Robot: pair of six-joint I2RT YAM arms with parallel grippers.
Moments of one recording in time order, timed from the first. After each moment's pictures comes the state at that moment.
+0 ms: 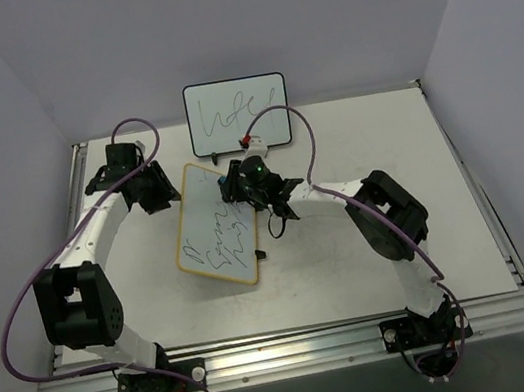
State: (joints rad) left arm -0.12 1.63 1.32 -0.63 0.17 -0.49; right arm 0.76 2.04 1.30 0.28 0.17 0.68
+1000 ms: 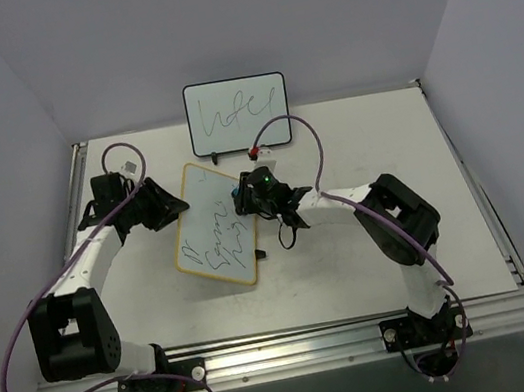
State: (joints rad) left arm -0.01 1.46 1.00 -0.33 0.50 -0.65; right arm 0.77 1.95 1.16 0.25 0.21 0.67
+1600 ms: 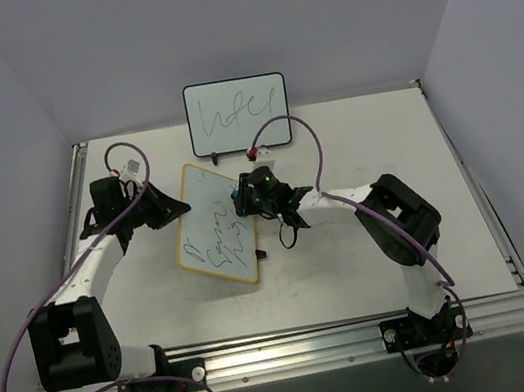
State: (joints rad) left arm -0.01 1.40 0.91 -0.17 0.63 -0.65; right arm 0.77 1.95 1.15 0.25 0.17 0.64
